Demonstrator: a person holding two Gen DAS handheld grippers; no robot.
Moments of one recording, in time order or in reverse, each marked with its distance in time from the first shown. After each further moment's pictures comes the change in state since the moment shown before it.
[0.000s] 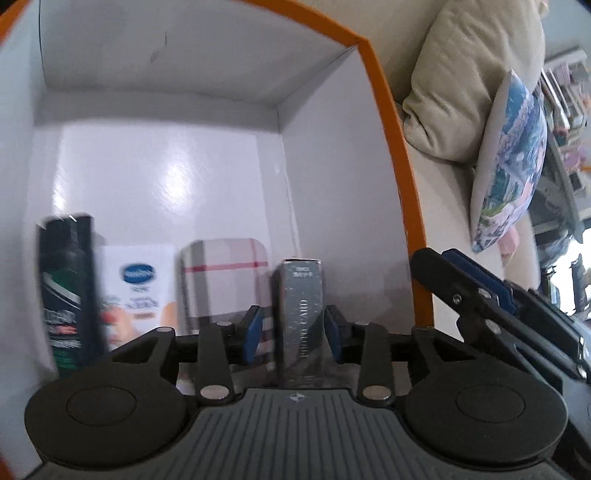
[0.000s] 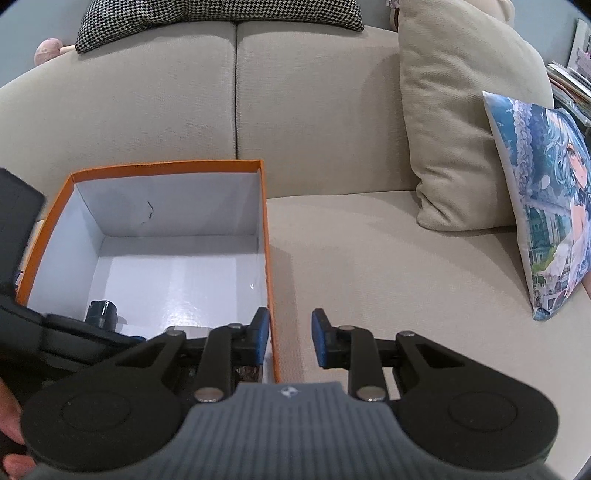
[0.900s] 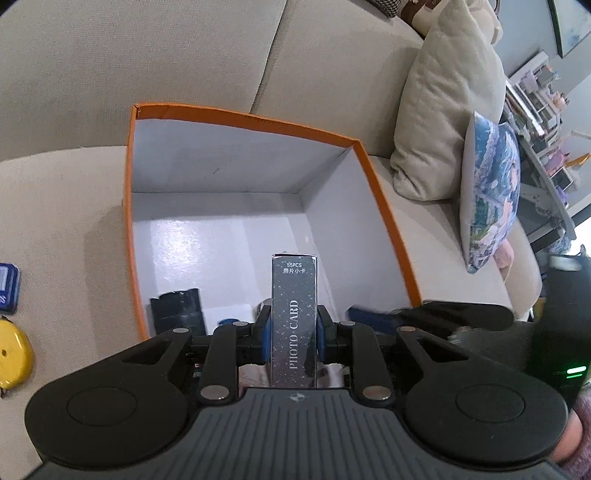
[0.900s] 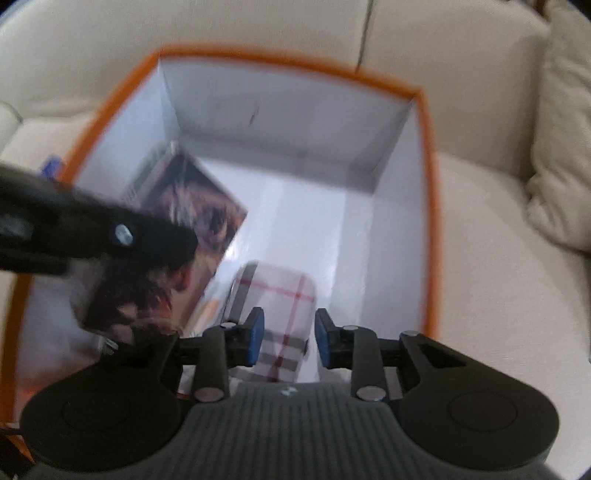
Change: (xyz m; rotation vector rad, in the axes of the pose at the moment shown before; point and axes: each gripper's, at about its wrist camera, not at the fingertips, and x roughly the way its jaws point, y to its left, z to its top) left arm -0.088 0.026 -0.002 0.101 -0.184 0.016; right arm 0.035 0.059 -0.004 -0.240 0.206 0.174
